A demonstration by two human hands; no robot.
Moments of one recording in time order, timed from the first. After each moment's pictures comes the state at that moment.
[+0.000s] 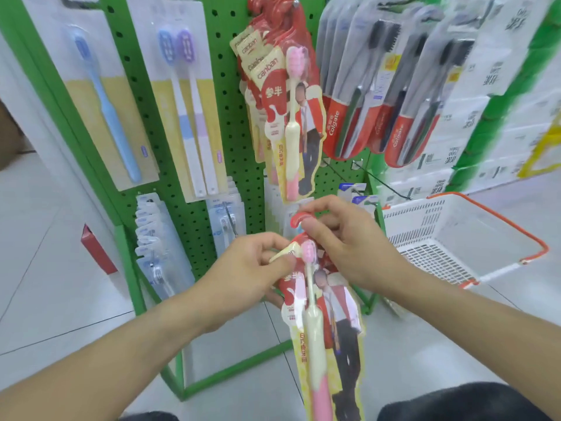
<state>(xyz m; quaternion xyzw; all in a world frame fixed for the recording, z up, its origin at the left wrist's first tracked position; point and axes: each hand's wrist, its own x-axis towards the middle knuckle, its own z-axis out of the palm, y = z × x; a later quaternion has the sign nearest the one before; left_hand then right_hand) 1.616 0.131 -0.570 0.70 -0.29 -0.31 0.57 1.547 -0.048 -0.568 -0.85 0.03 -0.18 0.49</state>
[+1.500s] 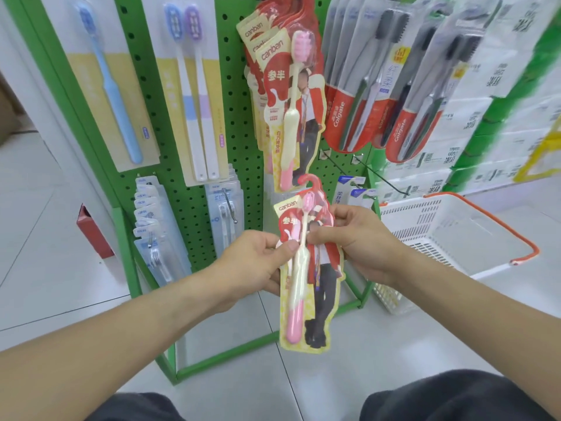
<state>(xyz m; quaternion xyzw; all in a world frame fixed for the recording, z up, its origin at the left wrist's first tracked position) 1.621 0.116 -0.592 0.72 -0.23 -0.35 0.56 1.552 -0.067 -0.582 -0.69 0.15 -0.07 0.71</state>
